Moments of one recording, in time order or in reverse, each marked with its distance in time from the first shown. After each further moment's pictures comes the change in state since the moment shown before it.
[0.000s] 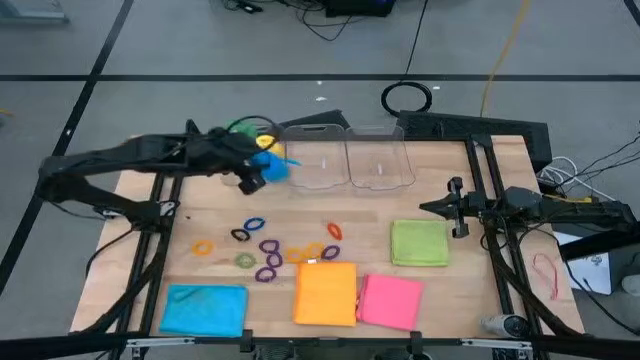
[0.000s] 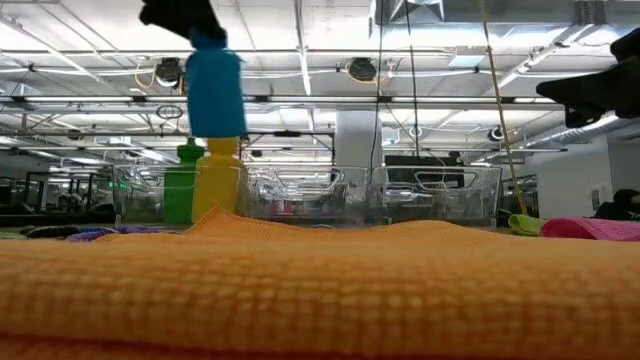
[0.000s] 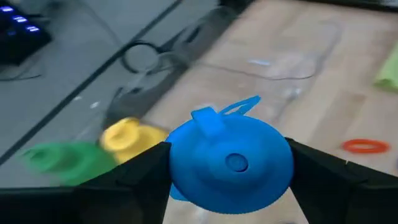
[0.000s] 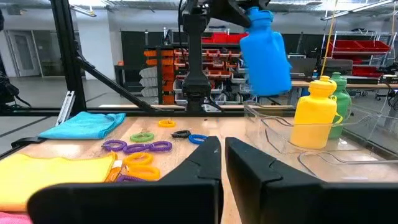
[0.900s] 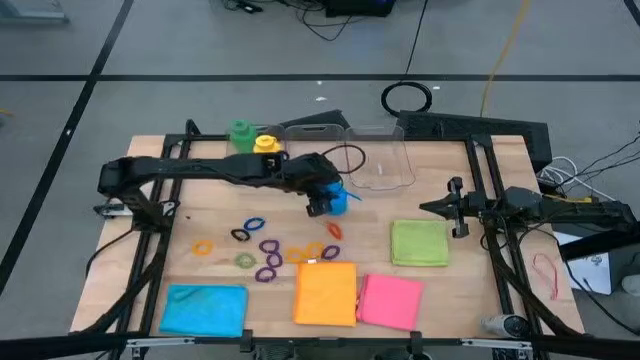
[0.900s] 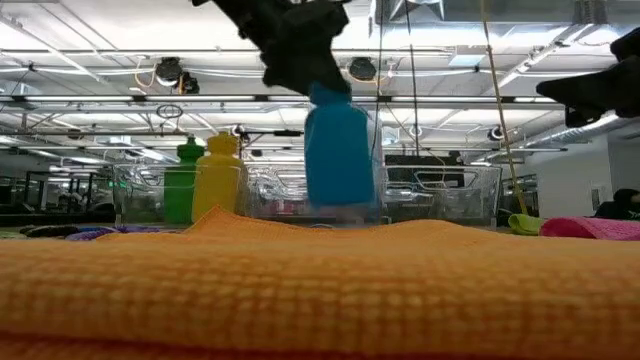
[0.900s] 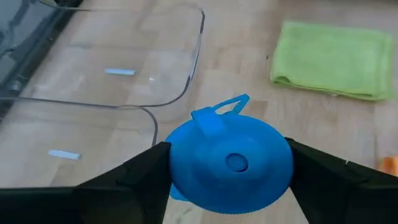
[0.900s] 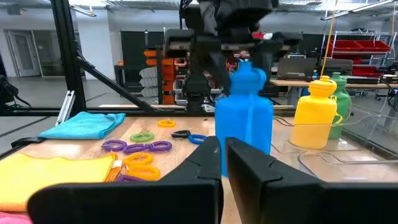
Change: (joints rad) left arm -0.003 0.424 0.000 0.421 0.365 0.162; right arm 0.000 0.000 0.000 0.000 0.000 0.000
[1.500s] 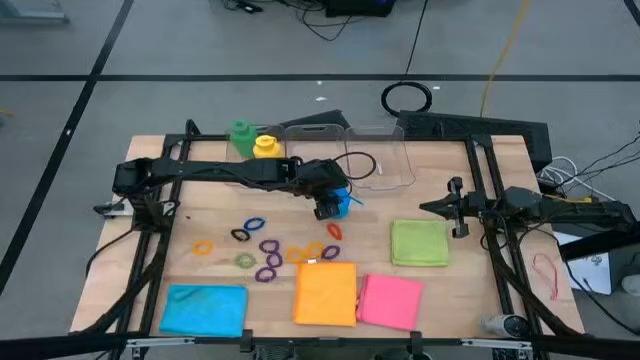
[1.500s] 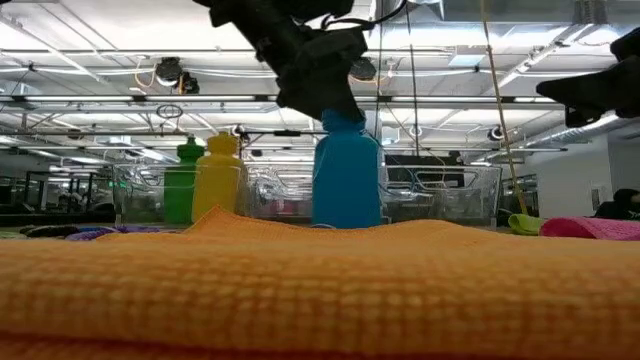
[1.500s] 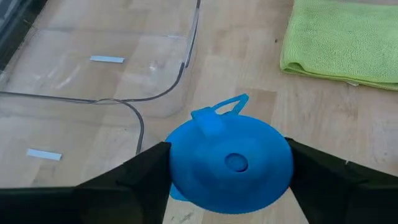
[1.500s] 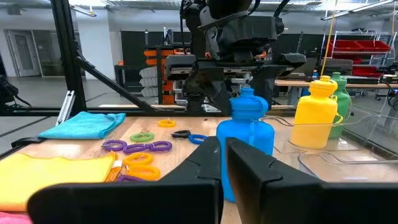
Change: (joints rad) left arm 0.002 0.107 0.000 0.044 -0.001 0.006; right arm 0.000 0.000 0.000 0.000 0.000 0.000
